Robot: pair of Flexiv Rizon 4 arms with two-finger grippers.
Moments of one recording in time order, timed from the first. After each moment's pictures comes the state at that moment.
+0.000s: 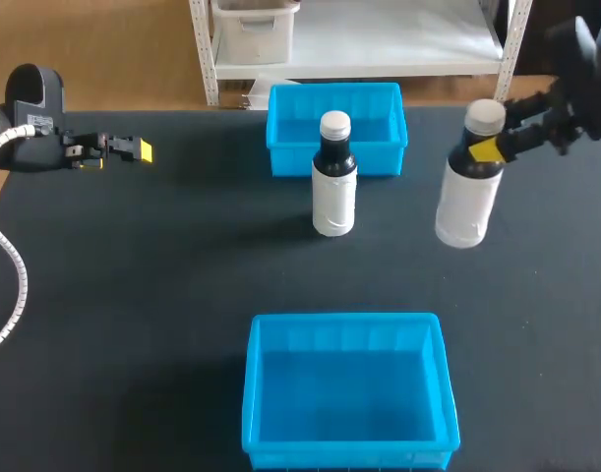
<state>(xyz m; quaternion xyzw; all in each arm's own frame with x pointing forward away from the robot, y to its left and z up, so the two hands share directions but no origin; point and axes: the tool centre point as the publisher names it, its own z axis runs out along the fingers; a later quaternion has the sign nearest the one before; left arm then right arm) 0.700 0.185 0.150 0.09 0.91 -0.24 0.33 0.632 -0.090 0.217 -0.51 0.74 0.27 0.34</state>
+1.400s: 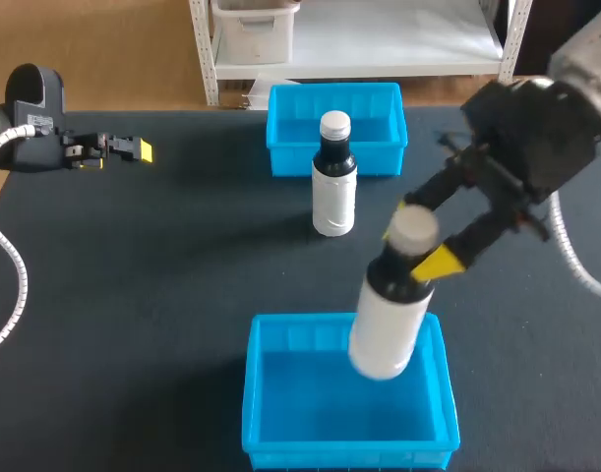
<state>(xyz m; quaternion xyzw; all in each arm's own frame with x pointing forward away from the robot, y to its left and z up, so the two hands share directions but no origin) 0.700 0.185 0.150 0.09 0.91 -0.24 0.33 0.441 0.025 0.250 -0.73 0.47 0.43 0.24</state>
